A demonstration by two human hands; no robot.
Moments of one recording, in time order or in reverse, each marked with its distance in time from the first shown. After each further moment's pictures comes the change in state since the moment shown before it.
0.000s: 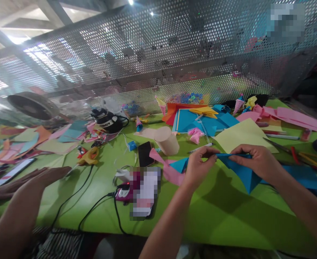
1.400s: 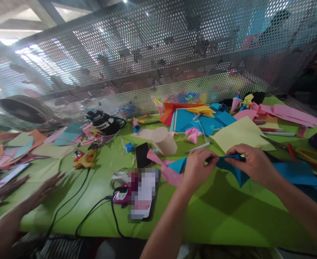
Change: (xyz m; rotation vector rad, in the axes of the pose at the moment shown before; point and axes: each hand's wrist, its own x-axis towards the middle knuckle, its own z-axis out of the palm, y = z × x) left_hand 0.001 0.004 -0.004 0.539 -0.124 0.223; right_hand -0.004 0.012 0.008 -0.316 0.042 -0.191
